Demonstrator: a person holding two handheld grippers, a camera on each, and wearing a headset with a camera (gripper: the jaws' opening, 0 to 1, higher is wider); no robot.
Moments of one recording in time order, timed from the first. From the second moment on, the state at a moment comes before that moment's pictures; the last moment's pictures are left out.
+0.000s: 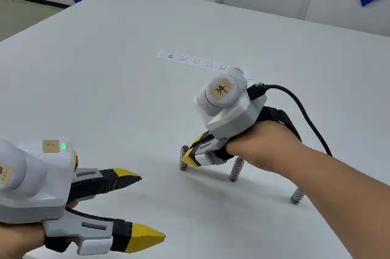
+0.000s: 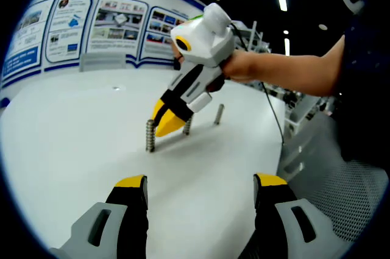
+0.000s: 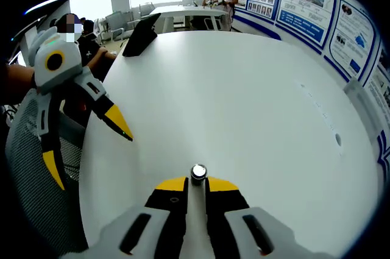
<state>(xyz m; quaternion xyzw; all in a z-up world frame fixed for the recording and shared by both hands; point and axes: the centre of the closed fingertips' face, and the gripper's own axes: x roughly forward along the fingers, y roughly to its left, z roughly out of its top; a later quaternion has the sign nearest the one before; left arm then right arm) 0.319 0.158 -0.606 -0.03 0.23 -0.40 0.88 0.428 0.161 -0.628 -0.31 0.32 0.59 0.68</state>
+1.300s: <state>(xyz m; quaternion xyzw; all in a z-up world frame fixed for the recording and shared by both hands) 0.315 0.153 -0.605 -0.02 0.23 -0.41 0.88 0.368 0.112 -0.614 -0.25 0.30 0.58 0.72</state>
